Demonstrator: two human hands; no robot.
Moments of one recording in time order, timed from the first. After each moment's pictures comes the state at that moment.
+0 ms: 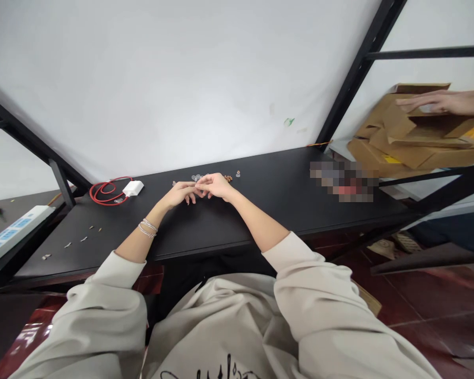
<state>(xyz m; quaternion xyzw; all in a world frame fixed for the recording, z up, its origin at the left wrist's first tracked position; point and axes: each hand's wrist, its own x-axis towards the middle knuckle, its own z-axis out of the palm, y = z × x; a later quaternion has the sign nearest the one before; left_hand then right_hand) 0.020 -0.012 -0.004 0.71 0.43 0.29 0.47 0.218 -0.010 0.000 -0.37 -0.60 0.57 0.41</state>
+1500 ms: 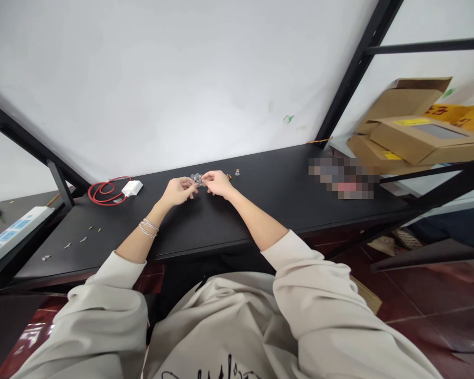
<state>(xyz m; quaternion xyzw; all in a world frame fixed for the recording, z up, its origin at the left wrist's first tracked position) 0.027 -0.017 -0.002 0.73 0.50 0.35 0.31 0.217 -0.007 0.001 -0.49 -0.61 0.46 0.41</state>
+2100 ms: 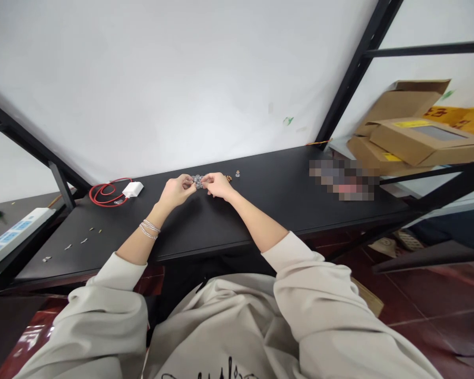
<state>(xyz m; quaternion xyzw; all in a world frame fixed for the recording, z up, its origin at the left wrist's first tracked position) 0.028 -0.025 0.008 0.78 0.54 0.31 0.06 0.216 -0.007 -0.003 -0.49 -0.62 0.46 0.41</state>
